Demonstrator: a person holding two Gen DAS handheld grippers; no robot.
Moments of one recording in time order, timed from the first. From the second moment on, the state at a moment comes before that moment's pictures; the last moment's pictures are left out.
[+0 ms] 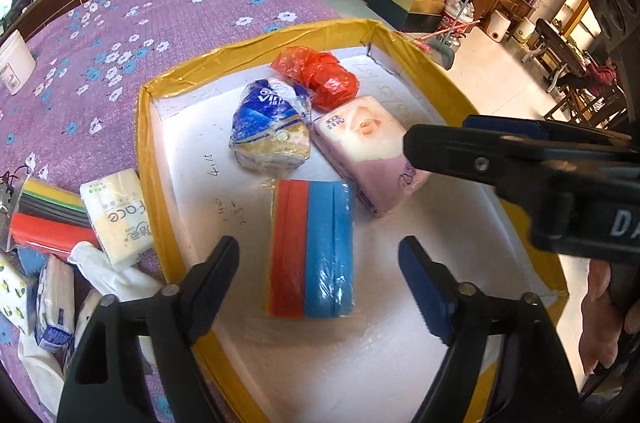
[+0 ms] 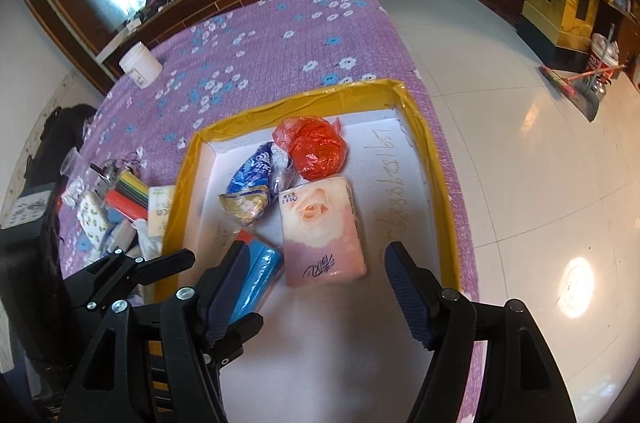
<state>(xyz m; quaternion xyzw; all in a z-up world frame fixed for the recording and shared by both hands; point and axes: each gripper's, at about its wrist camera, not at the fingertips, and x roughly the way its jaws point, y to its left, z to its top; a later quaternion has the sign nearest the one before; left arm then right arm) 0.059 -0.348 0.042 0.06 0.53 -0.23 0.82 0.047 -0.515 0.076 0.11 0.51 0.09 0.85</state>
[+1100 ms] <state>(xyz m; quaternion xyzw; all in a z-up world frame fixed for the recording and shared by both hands) 0.014 -0.328 0.074 0.07 0.50 -0.27 0.82 -0.015 -0.504 0.098 0.17 0.49 0.07 0.85</state>
